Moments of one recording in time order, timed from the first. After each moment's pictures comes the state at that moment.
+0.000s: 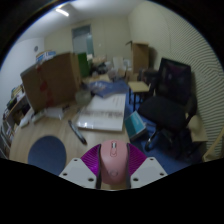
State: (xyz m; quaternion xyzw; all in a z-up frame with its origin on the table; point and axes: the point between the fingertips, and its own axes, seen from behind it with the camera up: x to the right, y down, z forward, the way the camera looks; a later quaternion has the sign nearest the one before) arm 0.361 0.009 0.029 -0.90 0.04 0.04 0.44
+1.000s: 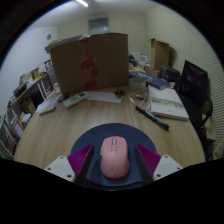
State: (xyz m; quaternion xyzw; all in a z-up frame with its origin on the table) arm 0.091 -0.008 0.001 -0.91 -0.01 0.05 0.41
